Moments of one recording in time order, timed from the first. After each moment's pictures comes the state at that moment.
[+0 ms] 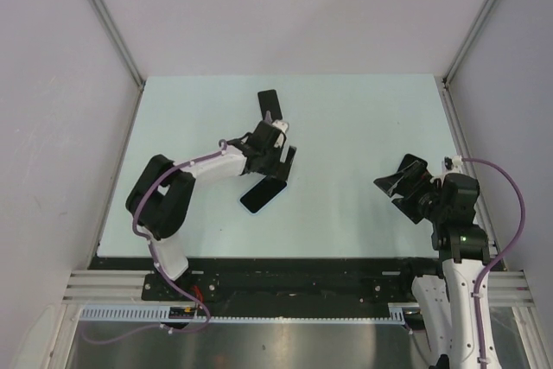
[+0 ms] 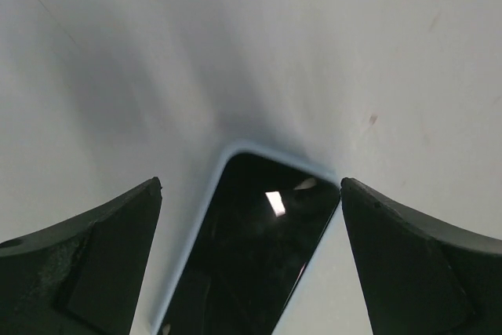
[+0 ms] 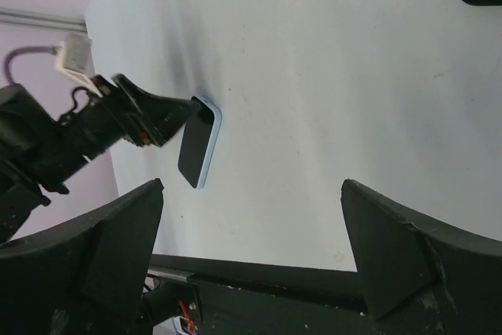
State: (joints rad) left arm -0.63 1.80 1.20 -0.30 -0.09 -0.24; right arm -0.10 0.50 0.65 -0.72 -0.40 0.78
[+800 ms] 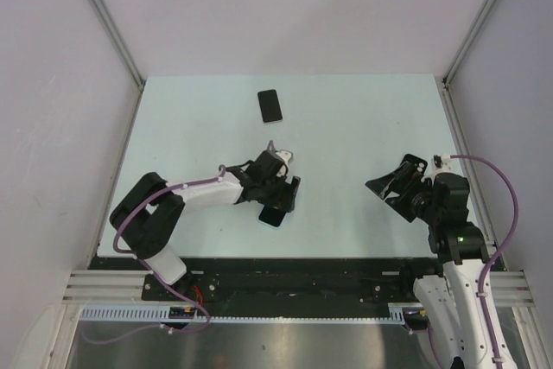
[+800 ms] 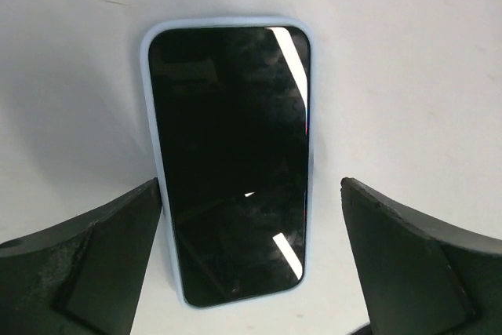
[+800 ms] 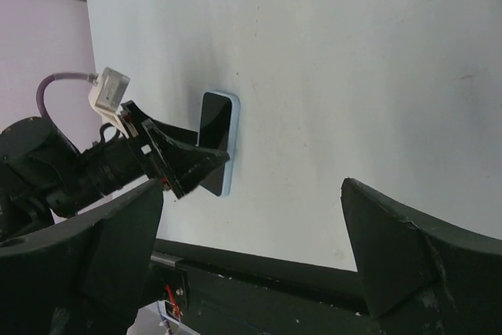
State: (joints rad) left arm -0.73 1.65 0.90 -0.27 0.04 -0.37; right arm 0.04 0.50 0.63 -0.68 -0.34 0.78
